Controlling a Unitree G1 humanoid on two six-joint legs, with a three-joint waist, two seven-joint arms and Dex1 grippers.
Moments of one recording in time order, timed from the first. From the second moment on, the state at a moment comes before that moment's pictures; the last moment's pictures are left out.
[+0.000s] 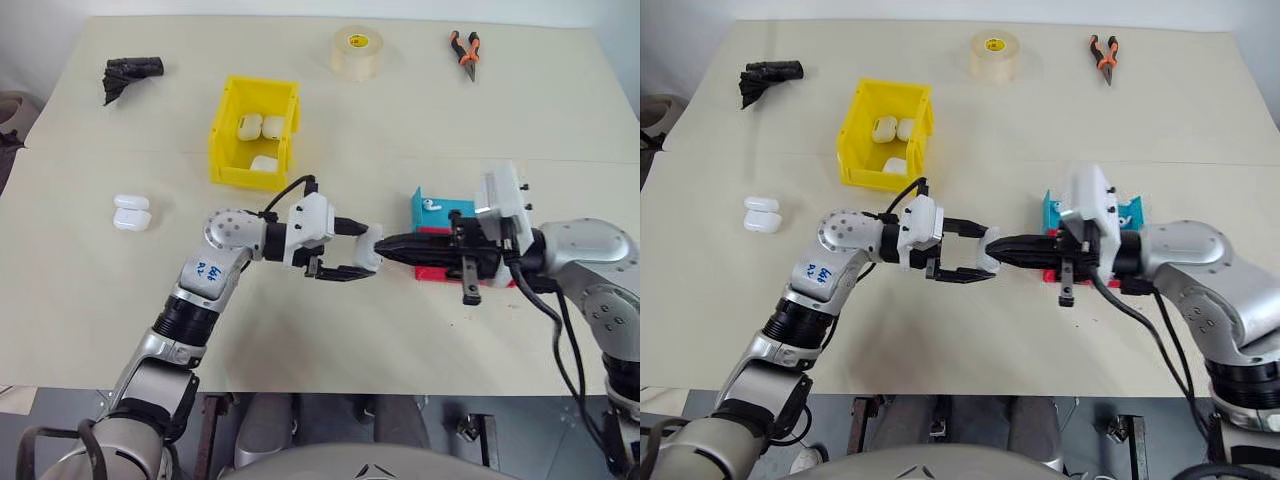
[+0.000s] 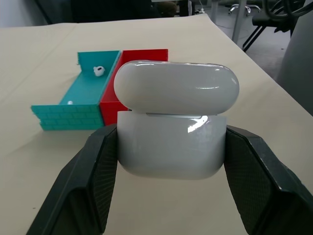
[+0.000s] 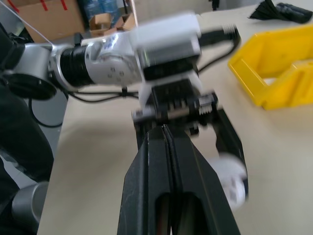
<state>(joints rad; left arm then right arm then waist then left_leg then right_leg) -0.61 0.34 -0.29 0.09 -0.24 0.14 -1.12 -0.43 -0.79 0.00 -0.50 0.84 0.72 0.95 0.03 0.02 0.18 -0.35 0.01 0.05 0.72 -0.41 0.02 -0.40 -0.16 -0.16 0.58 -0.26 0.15</state>
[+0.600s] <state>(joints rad) -0.49 0.36 -0.16 -0.03 -0.36 0.13 -1.13 -0.25 -0.83 -0.11 -0.29 0.63 0.48 1.06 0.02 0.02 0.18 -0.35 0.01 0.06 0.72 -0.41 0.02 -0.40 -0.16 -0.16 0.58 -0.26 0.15</state>
